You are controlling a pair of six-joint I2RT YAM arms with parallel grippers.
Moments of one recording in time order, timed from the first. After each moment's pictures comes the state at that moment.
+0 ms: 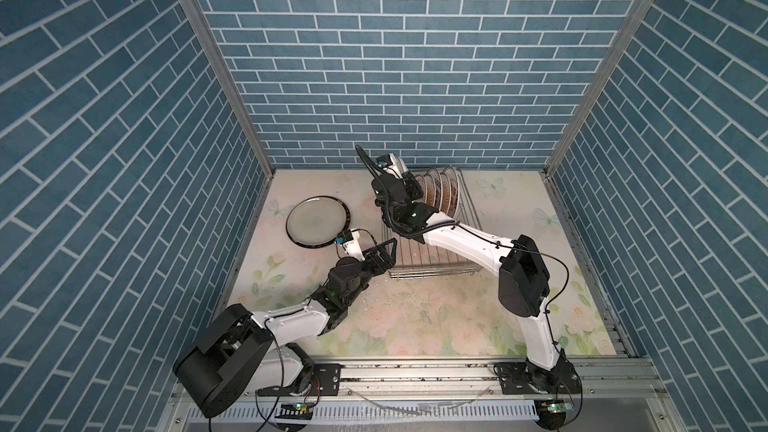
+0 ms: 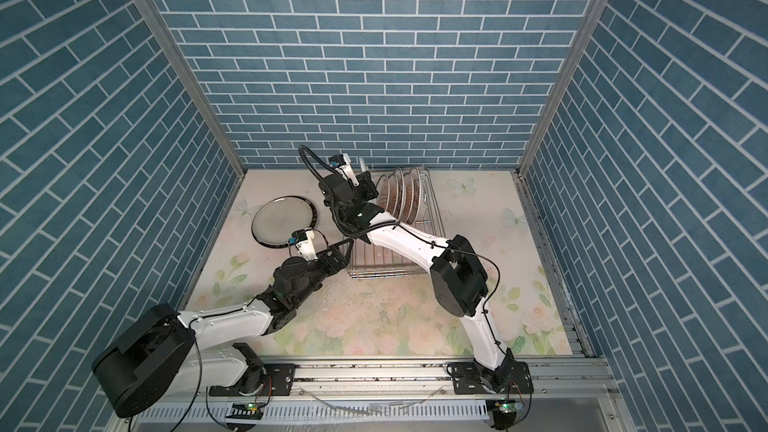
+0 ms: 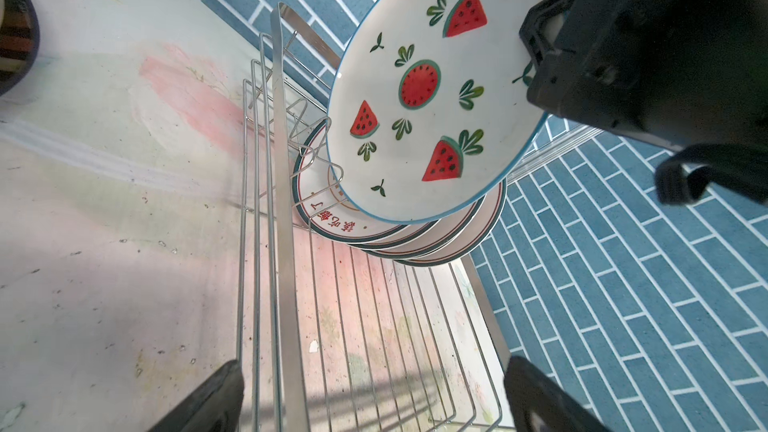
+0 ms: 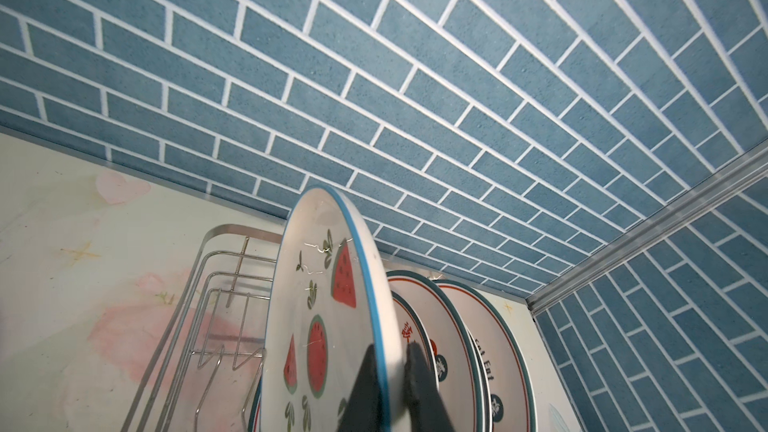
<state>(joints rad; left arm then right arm) -0.68 1.27 0.31 0.77 -0.14 -0.93 0.97 2.09 1.85 -0.10 1.04 -0.21</state>
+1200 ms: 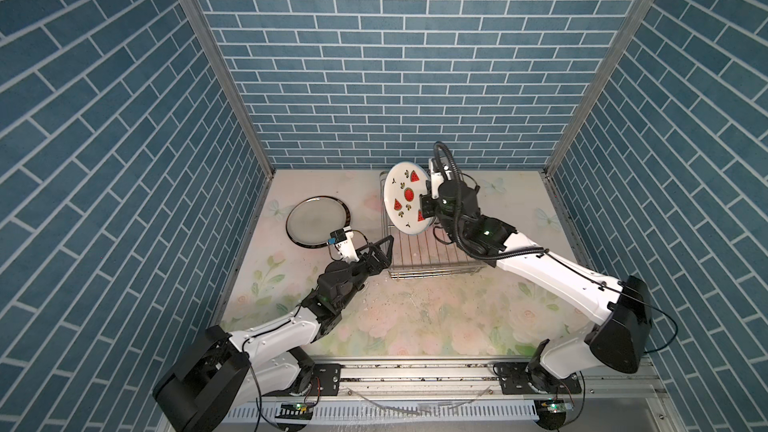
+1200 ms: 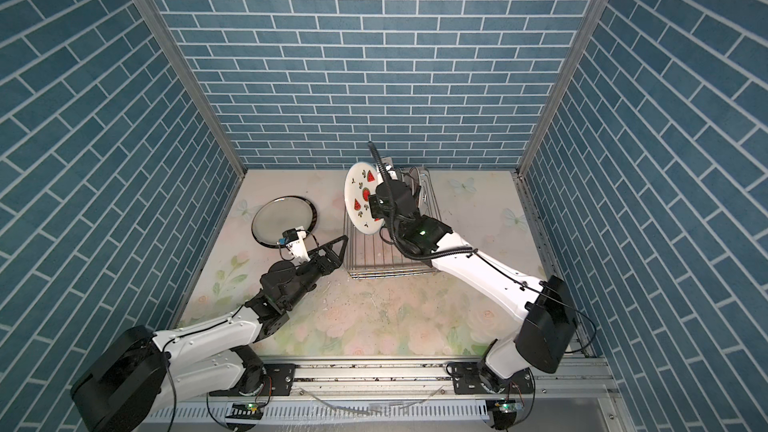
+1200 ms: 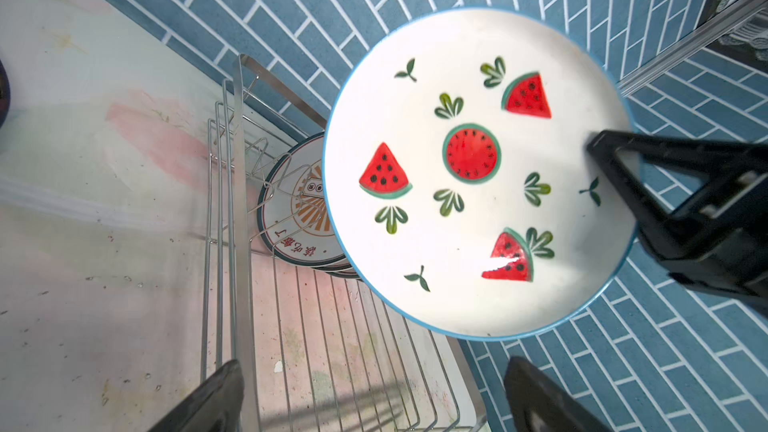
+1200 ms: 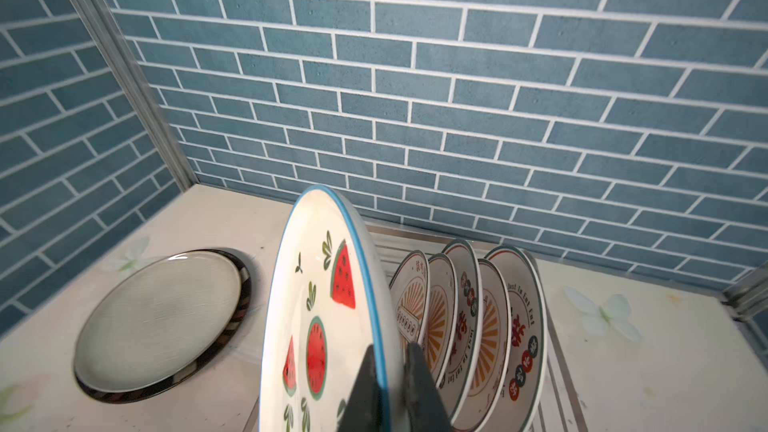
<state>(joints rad) -0.68 1.09 0.28 0.76 -0.13 -0.91 0.85 1.45 1.30 -0.11 0.47 0.18</state>
